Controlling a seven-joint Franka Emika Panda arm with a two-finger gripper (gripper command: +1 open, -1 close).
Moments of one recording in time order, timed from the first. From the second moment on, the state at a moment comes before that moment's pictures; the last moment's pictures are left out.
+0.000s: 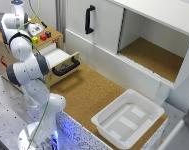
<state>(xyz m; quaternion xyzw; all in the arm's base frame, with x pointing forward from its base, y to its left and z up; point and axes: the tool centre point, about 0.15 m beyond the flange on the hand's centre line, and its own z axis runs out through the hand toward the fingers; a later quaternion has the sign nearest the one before) 0.157 0.444 0.457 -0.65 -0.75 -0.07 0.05</state>
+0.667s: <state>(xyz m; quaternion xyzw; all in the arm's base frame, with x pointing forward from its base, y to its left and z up) 0.150 0.448 0.554 -0.62 -0.77 -0.15 0.01</state>
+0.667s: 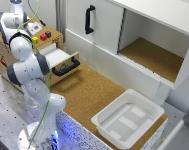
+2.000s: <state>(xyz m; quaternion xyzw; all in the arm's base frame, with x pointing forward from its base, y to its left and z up) 0.160 0.413 0.546 -0.64 -0.76 -0.11 -0.03</state>
